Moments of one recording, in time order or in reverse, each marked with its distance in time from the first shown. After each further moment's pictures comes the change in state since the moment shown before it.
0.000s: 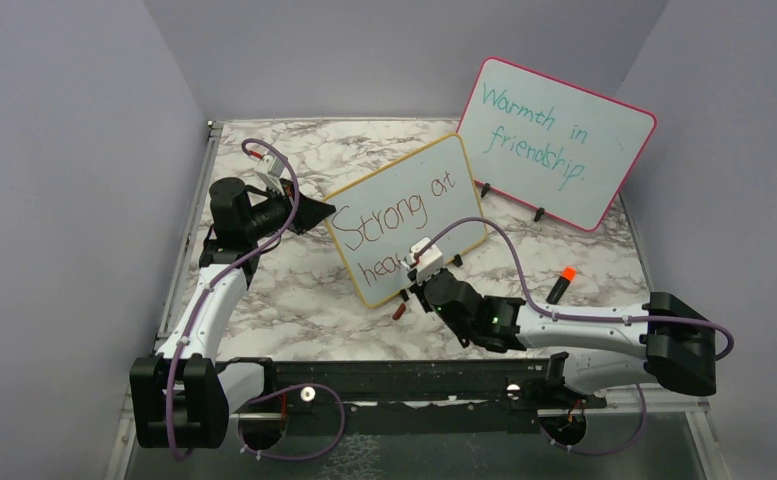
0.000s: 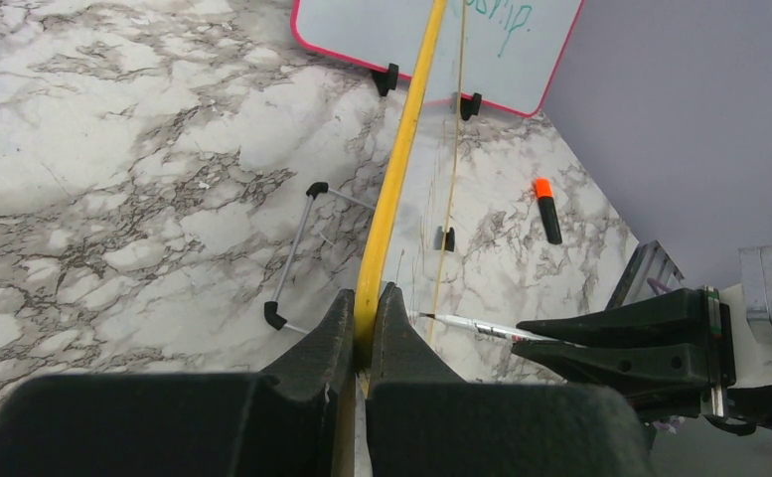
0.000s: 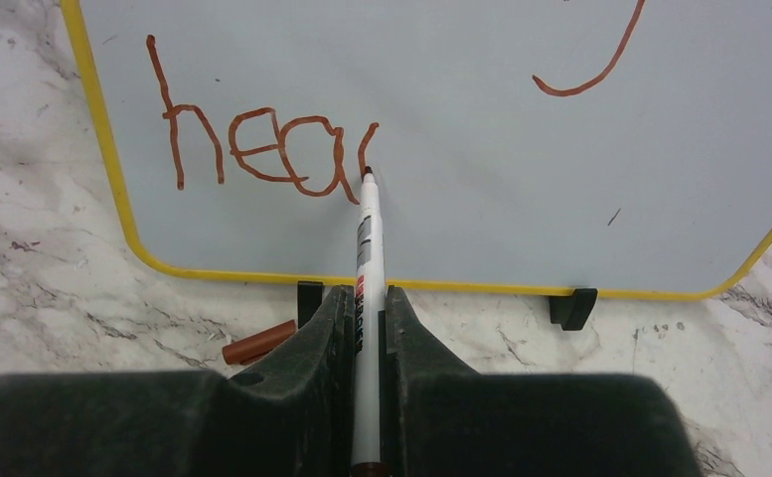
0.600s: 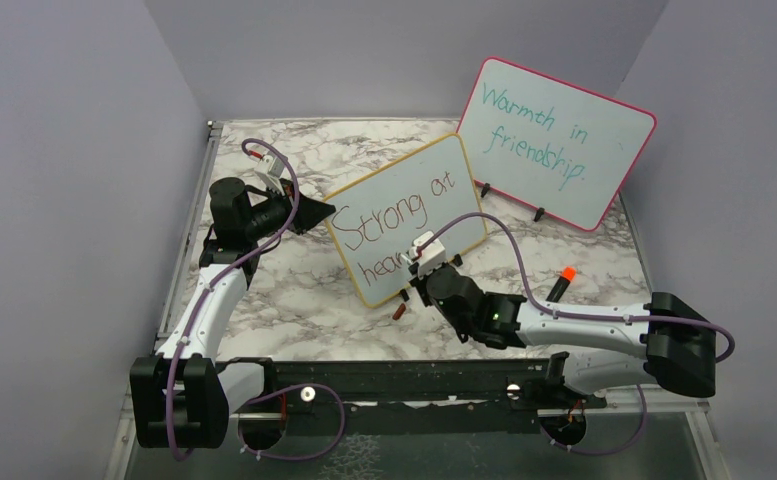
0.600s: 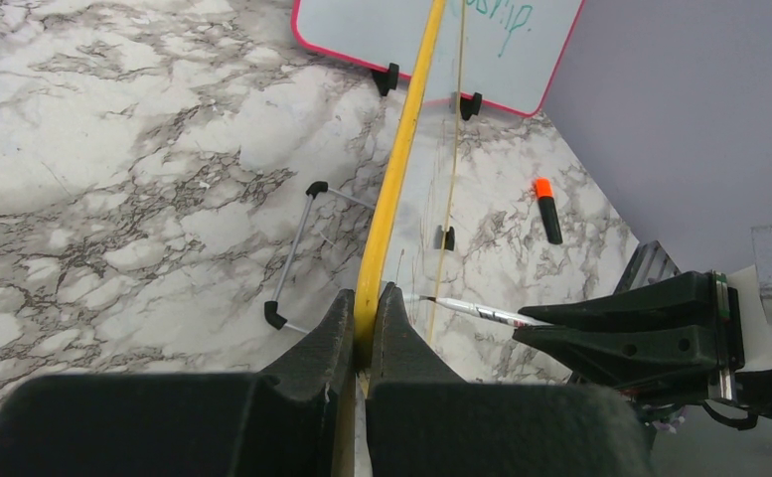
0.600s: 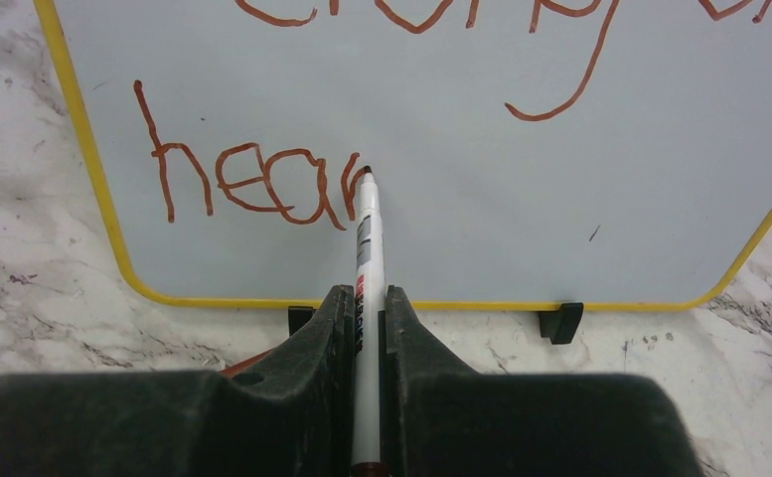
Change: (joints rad) left arm 0.000 0.000 0.000 0.000 0.000 0.000; right arm -0.029 0.000 0.011 0.031 0.000 -0.011
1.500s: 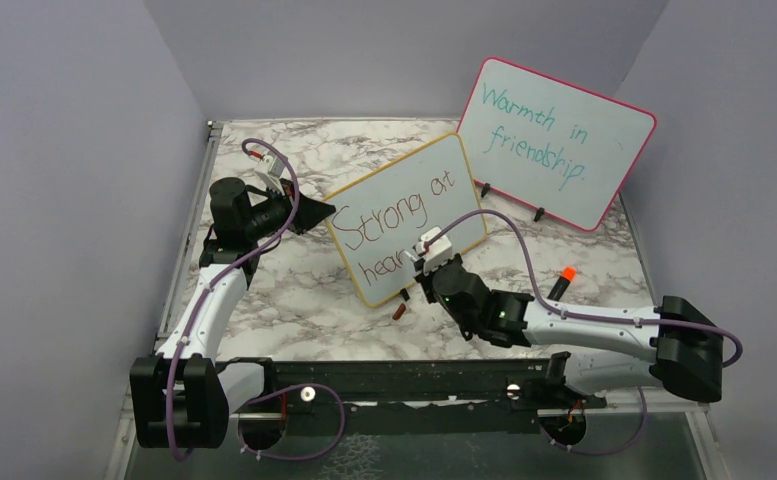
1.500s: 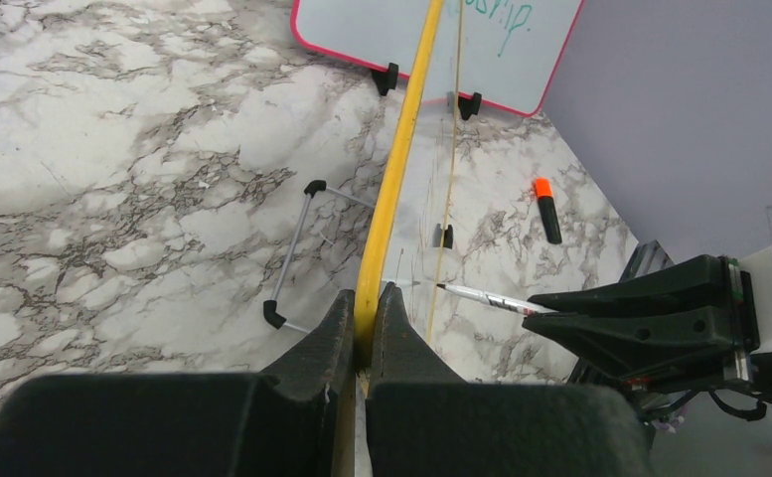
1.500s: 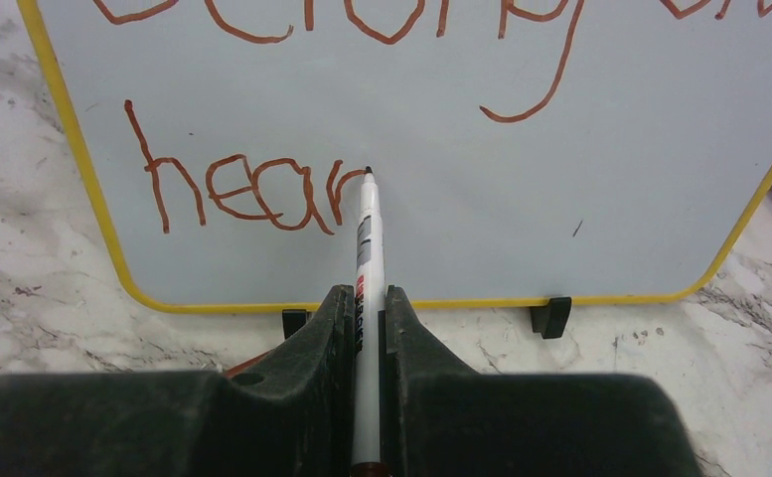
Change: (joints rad) left arm 0.000 0.000 0.000 -0.002 0.000 0.000; right arm -0.014 -0.027 0.001 -0.022 -0.003 0.019
